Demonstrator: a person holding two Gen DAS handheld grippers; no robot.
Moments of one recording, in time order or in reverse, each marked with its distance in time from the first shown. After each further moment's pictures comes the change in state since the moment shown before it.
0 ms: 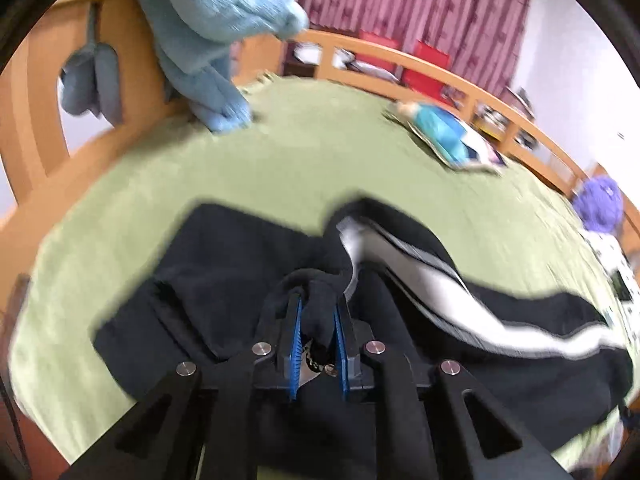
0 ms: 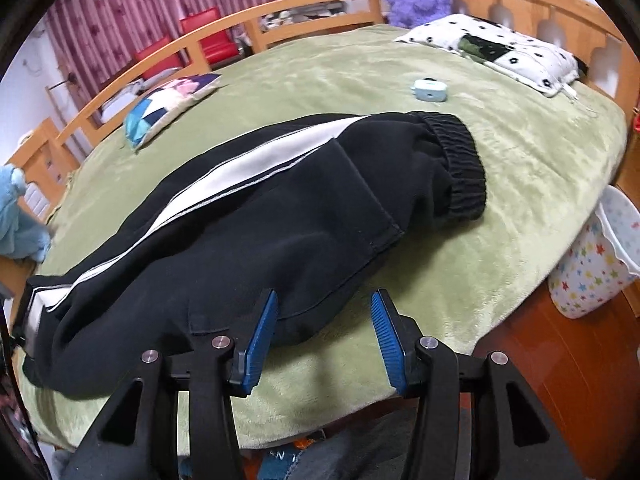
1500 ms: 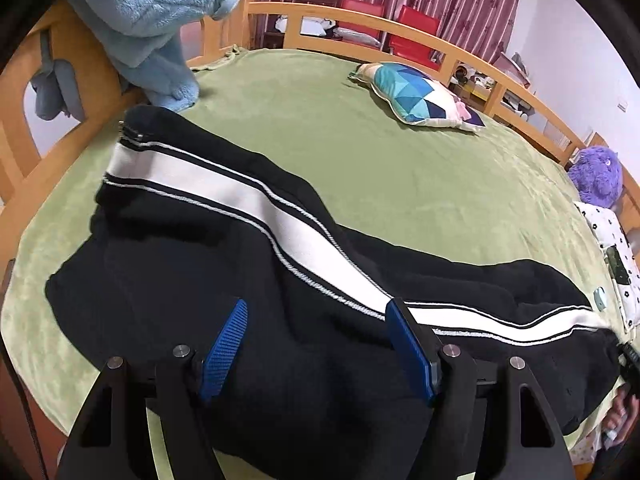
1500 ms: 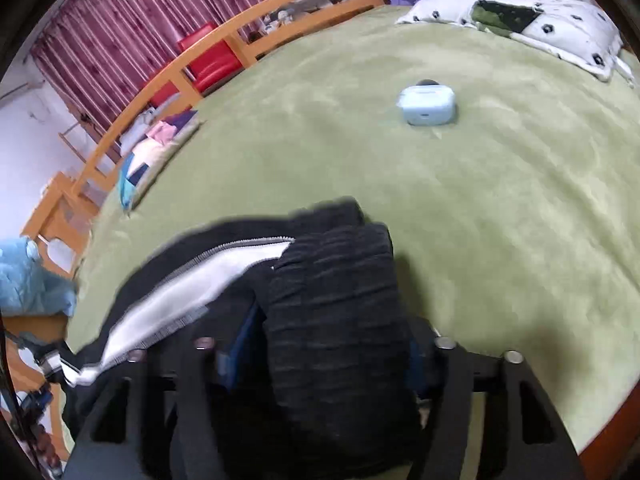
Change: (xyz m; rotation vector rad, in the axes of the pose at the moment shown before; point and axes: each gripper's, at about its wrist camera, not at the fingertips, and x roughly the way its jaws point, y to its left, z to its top) left arm -0.015 -0.126 -0.026 0.044 0.140 0.005; right arm 0.121 -0.117 0.160 0.069 0.010 0.231
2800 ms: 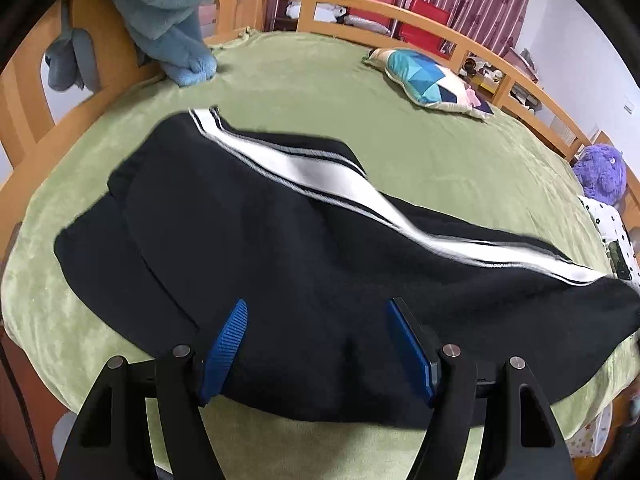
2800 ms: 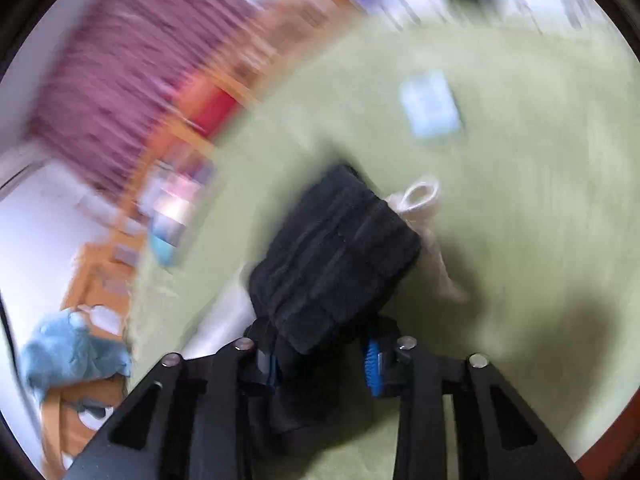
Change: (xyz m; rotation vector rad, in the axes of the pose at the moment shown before) left arm -0.005 0.019 -0.034 -0.023 0.042 0.002; right arm -0.044 0.004 0.018 0.208 -0.094 0.186
